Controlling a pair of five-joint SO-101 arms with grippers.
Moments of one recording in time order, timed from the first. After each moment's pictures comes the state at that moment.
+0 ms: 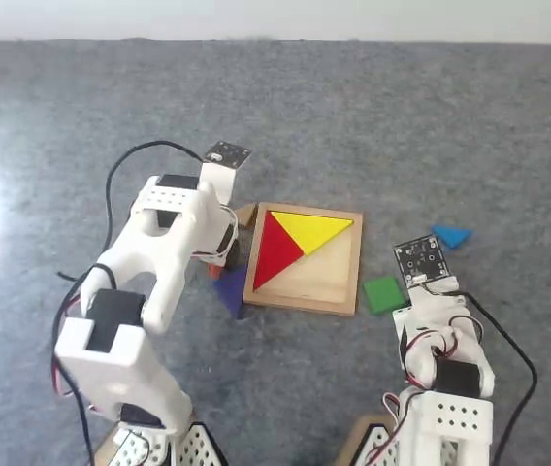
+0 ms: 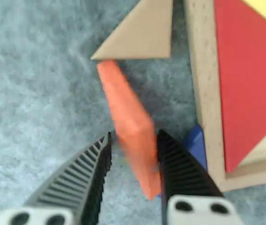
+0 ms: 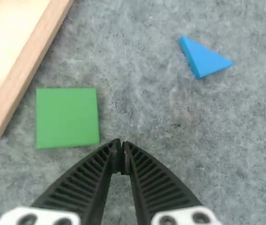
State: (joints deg) left arm 1.0 15.7 22.9 65.8 -8.6; right arm 4.7 -86.9 95.2 51.1 25.4
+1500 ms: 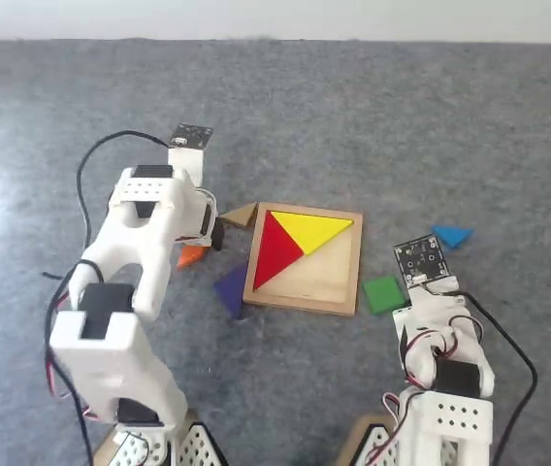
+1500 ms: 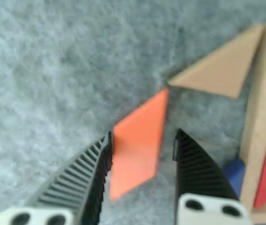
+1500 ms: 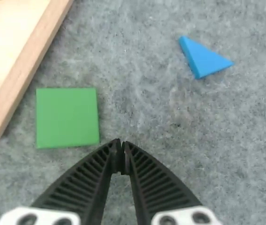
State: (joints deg) left arm -5.6 19.0 16.8 64.1 -2.3; right arm 4.7 -86.9 95.2 51.1 25.4
